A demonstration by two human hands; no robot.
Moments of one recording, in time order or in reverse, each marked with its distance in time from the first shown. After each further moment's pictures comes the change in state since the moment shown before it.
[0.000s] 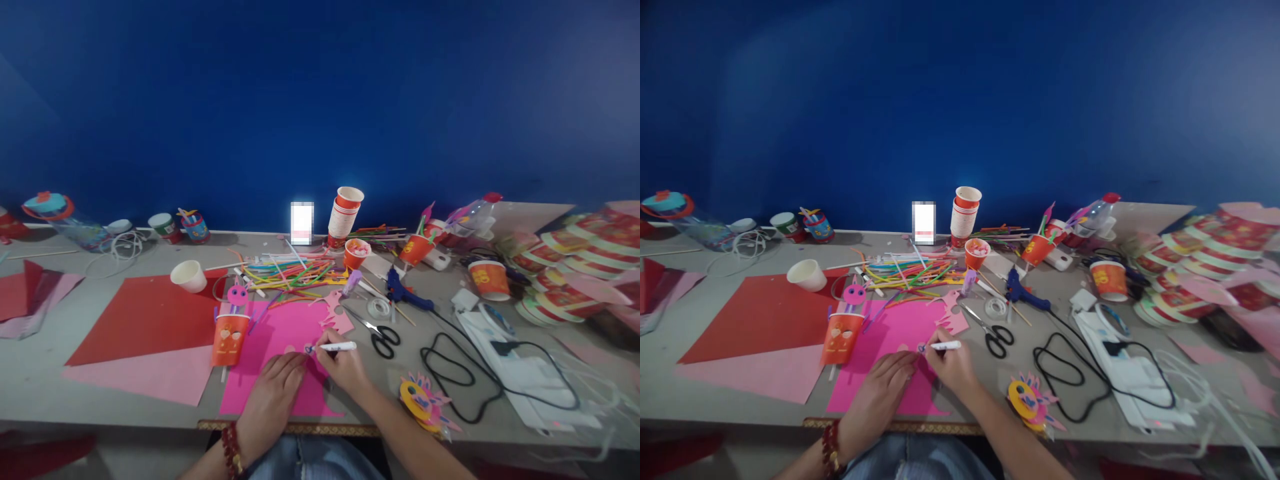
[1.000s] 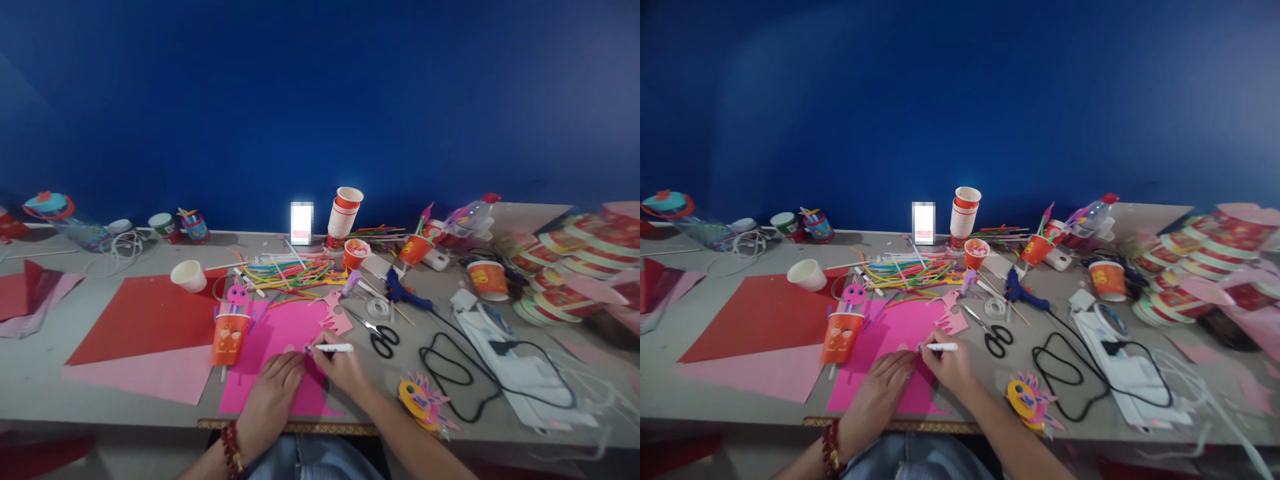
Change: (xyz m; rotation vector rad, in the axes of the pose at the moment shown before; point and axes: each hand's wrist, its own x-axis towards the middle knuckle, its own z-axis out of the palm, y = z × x) left_hand 0.000 0.000 0.001 0.027 0.011 0.006; right_hand 0.000 -0.001 0.002 -0.026 -0.008 -0.012
